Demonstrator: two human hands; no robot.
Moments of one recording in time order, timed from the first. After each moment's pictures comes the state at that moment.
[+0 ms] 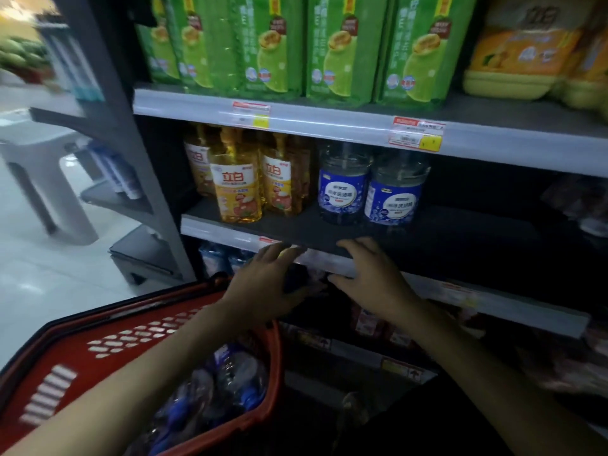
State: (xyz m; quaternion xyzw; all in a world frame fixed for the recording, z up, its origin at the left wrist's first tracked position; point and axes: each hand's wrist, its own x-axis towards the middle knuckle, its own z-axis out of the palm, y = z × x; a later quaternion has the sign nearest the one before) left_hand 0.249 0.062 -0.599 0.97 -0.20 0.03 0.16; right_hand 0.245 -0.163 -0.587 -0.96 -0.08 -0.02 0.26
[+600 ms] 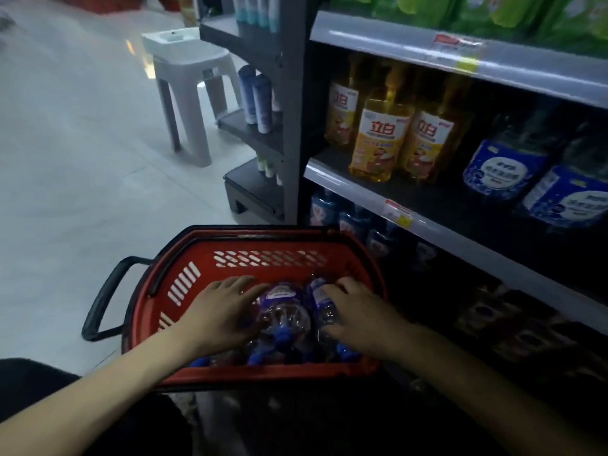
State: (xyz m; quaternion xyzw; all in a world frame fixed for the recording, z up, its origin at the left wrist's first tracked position) left_hand 0.112 0.299 -0.700 1.00 -0.07 -0.05 0.04; right_hand 0.197 0.032 -0.669 -0.92 -0.32 0.20 0.08
